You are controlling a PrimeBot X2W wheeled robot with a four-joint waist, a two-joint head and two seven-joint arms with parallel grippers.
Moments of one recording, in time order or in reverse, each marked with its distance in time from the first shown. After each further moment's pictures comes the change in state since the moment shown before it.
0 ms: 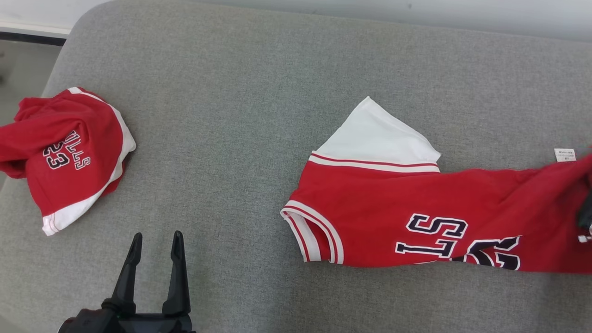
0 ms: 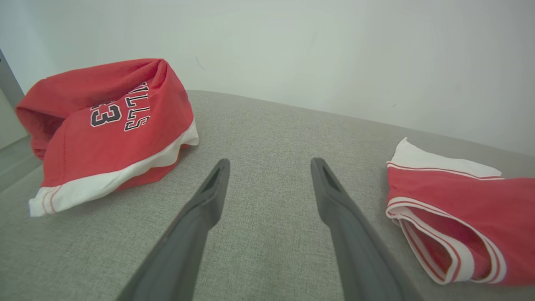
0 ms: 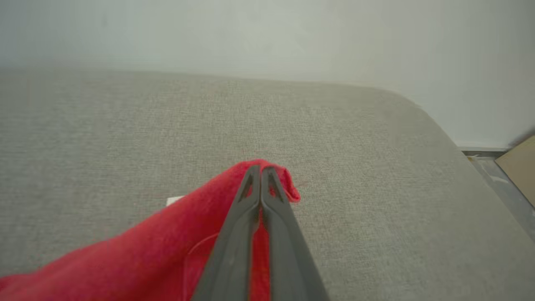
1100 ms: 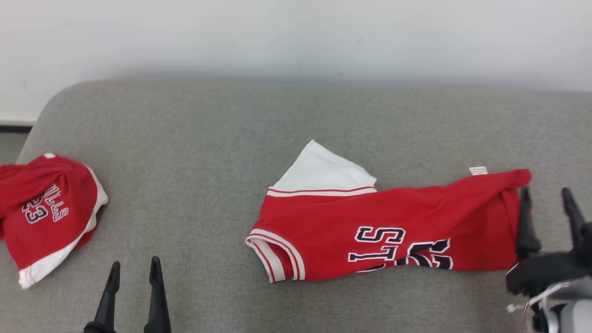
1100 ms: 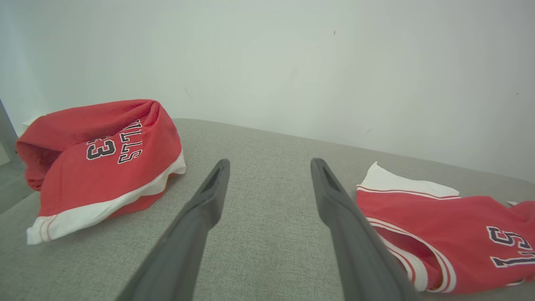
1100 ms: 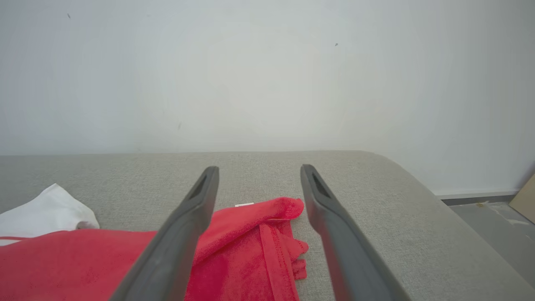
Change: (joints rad) left arm 0.074 0.000 0.069 0.019 0.012 0.018 0.000; right arm 0.358 0.171 0.155 -0.367 0.117 0.000 -0.175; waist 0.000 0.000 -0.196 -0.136
